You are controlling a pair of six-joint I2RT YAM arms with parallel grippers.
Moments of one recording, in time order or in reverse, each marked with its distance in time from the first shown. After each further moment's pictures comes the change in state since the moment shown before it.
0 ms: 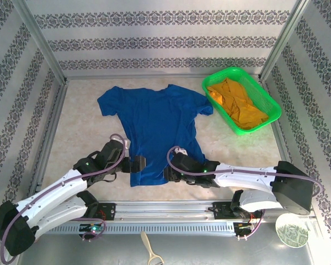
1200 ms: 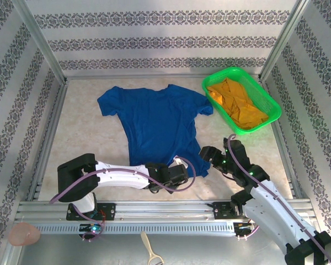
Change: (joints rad) left arm -0.578 0.807 0.417 0.108 -0.300 0.124; right arm -0.705 -0.645 -0.168 -0.292 -0.246 -0.016
